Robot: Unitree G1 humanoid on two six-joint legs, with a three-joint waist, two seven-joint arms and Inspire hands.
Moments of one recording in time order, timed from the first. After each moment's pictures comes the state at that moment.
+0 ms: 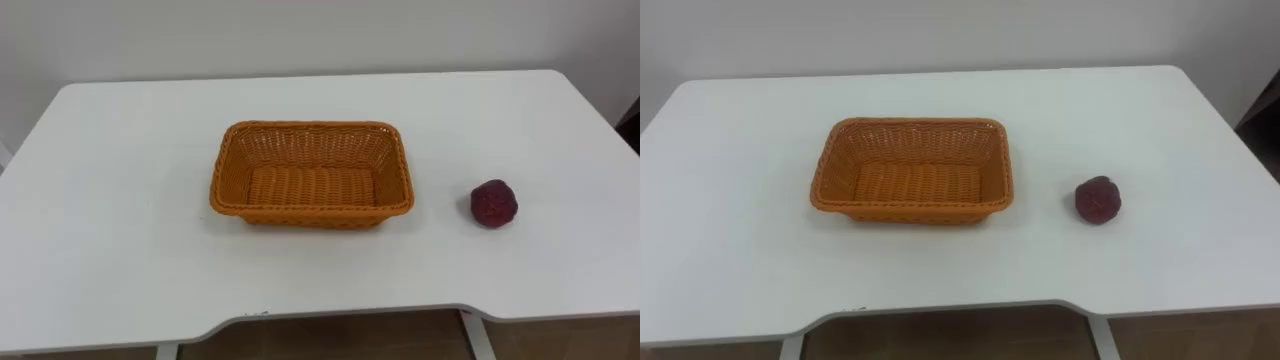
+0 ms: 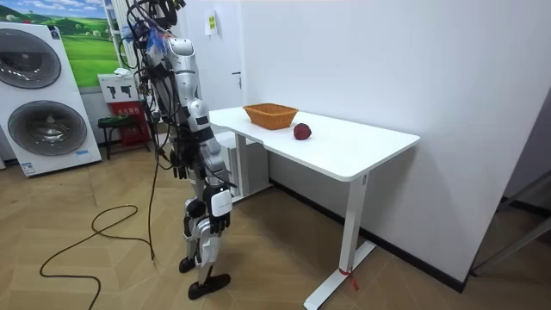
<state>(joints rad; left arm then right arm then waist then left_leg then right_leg) 0.22 0.17 0.07 1.16 0.34 0.19 -0.01 0.12 -0.23 0.09 1.32 -0.14 0.22 0.16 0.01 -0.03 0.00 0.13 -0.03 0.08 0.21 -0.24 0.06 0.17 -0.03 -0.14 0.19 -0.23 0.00</state>
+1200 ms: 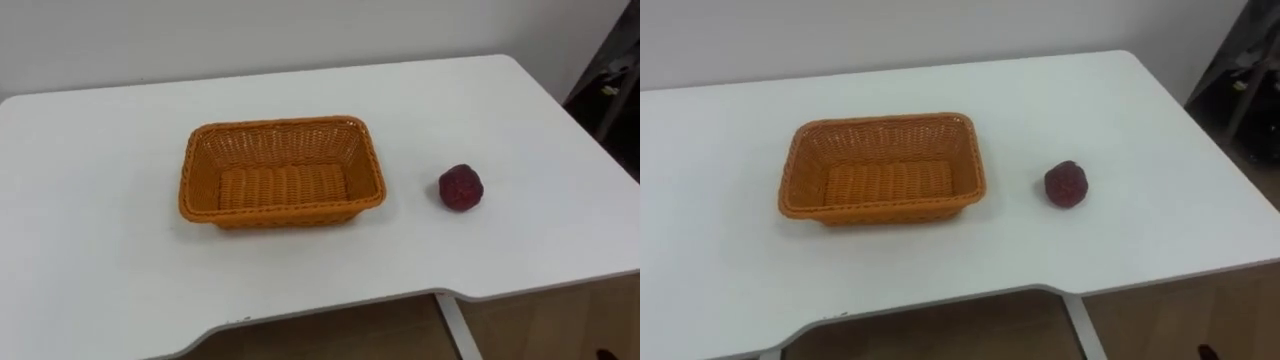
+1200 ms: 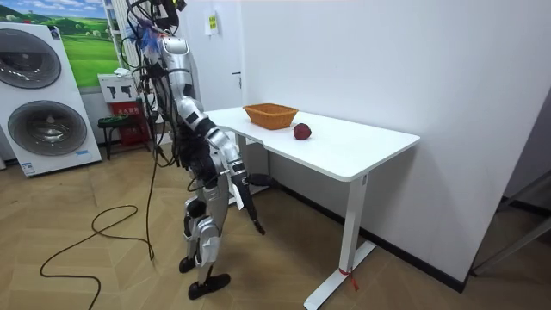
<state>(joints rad) 0.32 0.20 0.28 1.08 0.30 0.06 0.15 0.10 -0.26 -0.60 0.86 1.24 -0.05 -0.49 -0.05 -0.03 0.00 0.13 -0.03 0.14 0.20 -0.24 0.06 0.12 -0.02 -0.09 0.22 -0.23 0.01</state>
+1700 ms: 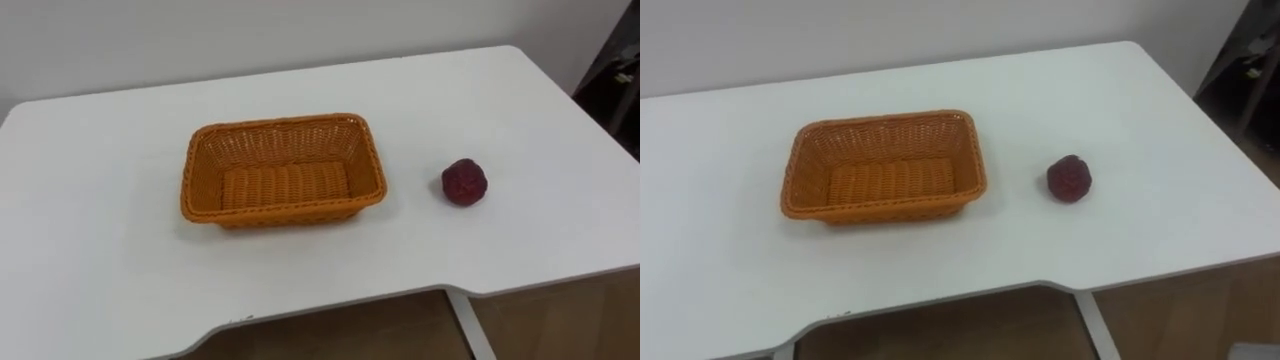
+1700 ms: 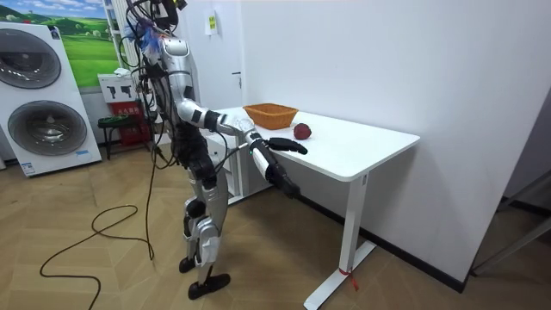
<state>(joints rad) 0.32 0.20 0.23 1.08 0.31 0.04 0.15 0.10 -0.27 -0.52 0.34 0.81 -0.18 -0.83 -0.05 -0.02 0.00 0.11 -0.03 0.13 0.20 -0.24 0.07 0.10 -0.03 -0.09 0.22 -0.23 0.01</state>
